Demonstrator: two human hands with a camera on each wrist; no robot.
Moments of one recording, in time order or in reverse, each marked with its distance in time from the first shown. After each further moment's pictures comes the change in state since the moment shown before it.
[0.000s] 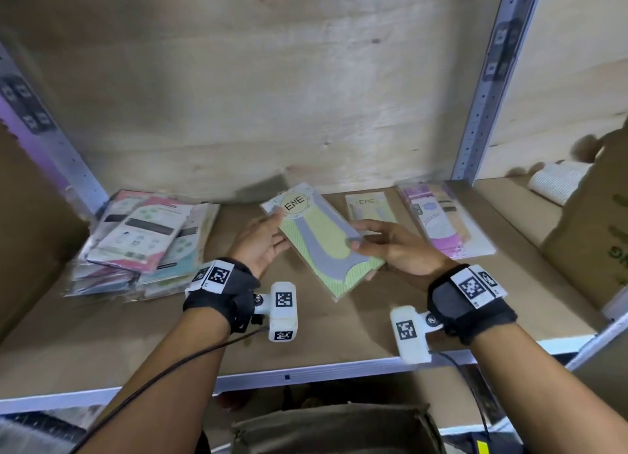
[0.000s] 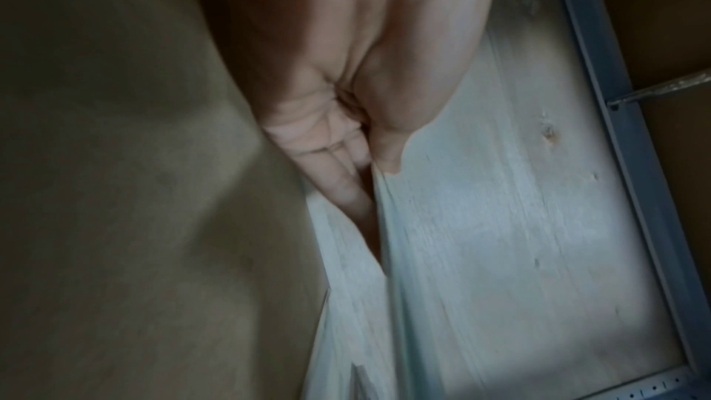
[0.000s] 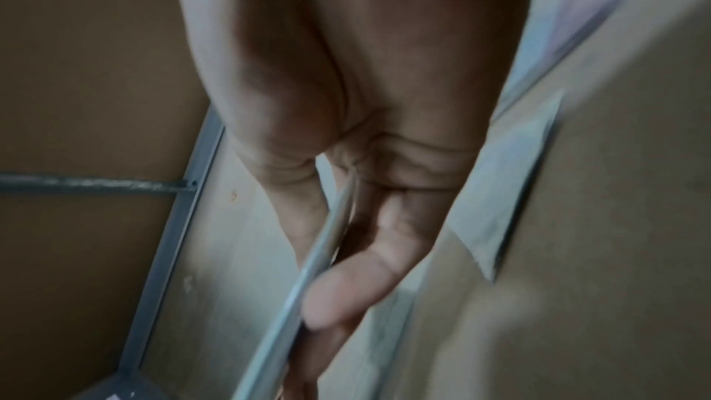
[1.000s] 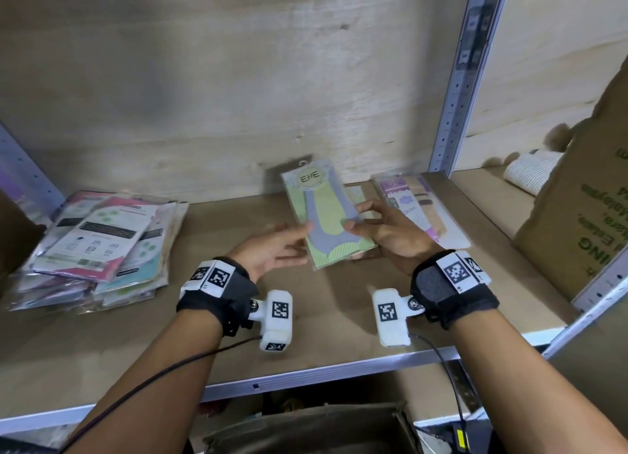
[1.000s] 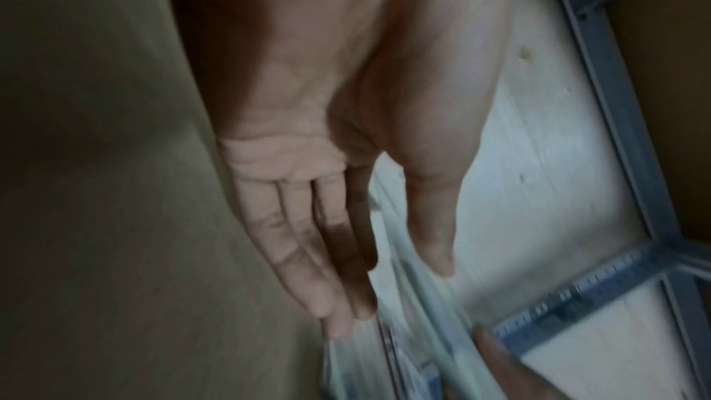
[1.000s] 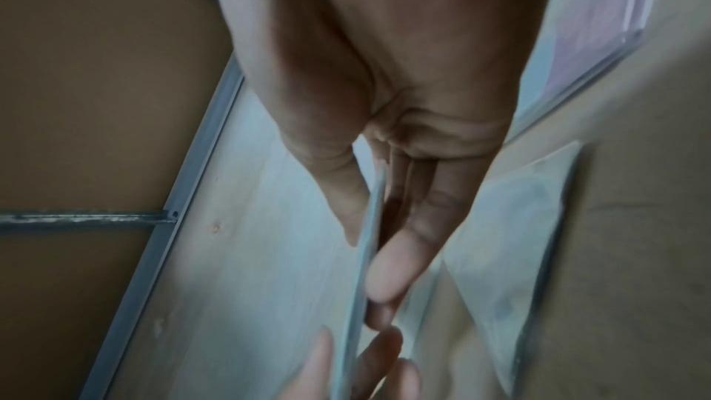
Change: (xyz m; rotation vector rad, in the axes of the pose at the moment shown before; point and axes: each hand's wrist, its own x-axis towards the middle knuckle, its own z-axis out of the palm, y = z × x) left_hand 0.011 -0.024 0.039 0.333 -0.279 -0.143; right_hand 0.007 0.008 -0.033 0.261 0.243 0.031
